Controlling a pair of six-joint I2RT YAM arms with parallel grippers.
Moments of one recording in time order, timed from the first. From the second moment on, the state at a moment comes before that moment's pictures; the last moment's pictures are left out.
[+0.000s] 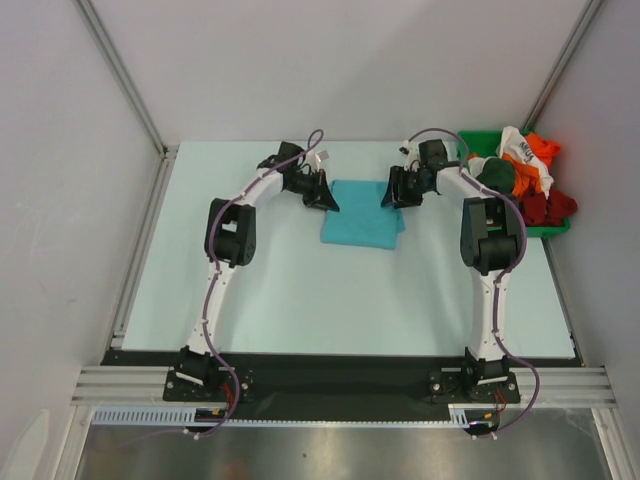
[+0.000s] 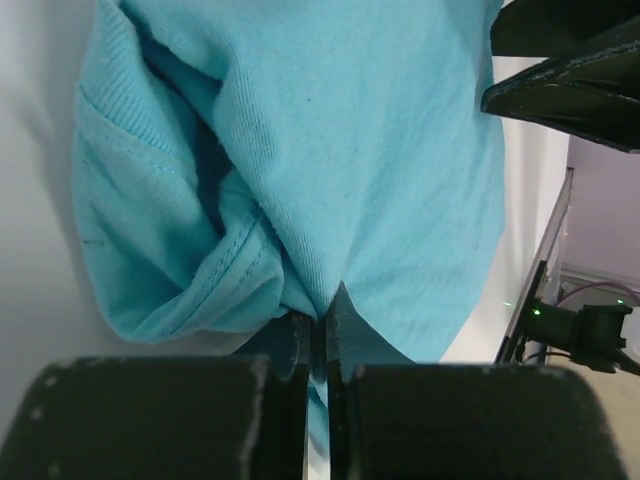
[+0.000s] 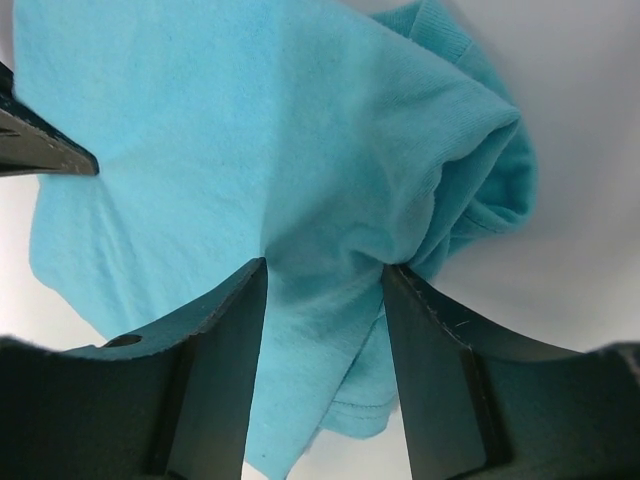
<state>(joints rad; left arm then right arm) -0.30 2.68 2.29 -0.63 0.90 -0.27 0.14 2.27 1.77 -0.48 -0.47 0.14</state>
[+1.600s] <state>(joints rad) 0.30 2.63 2.45 -0.71 -0.31 0.42 0.13 1.85 1.53 -0.50 -0.41 0.01</state>
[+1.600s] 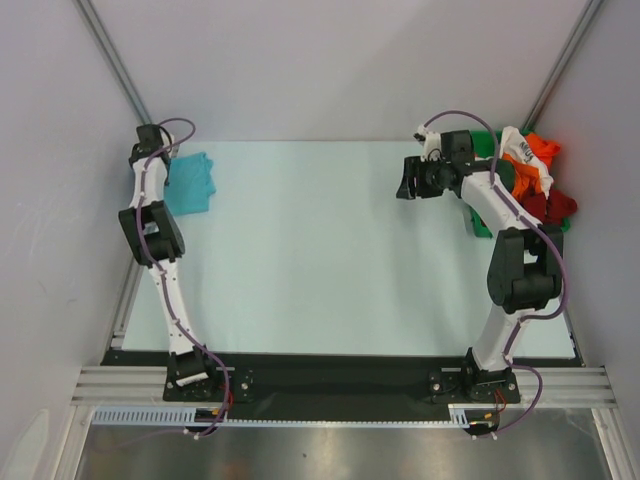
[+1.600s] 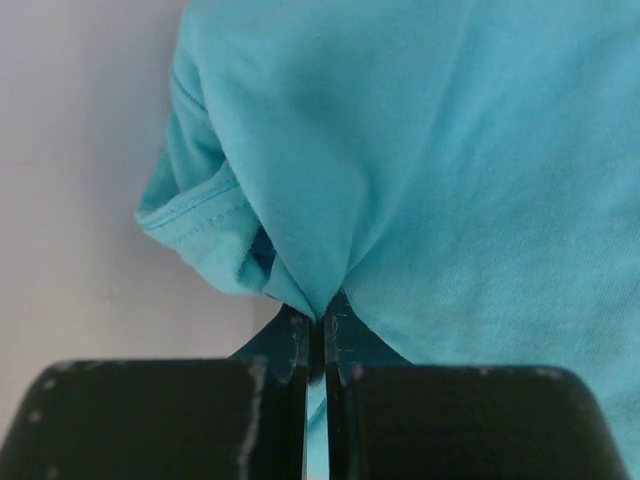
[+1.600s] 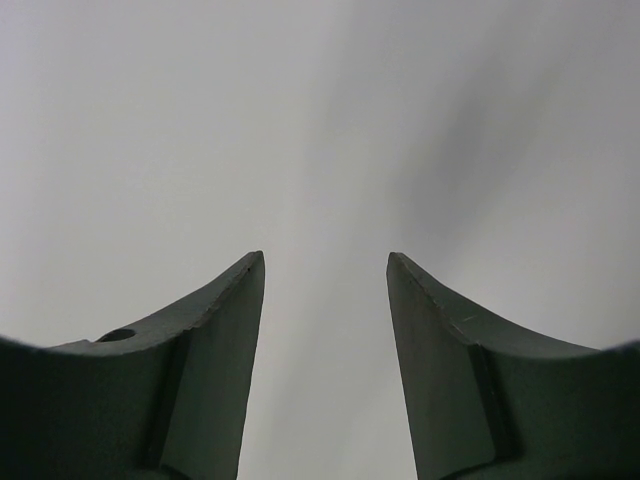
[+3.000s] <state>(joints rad) 0.24 2.64 2.39 -0.40 -0.41 0.47 0.30 1.82 1.50 -0.47 -0.26 -0.03</state>
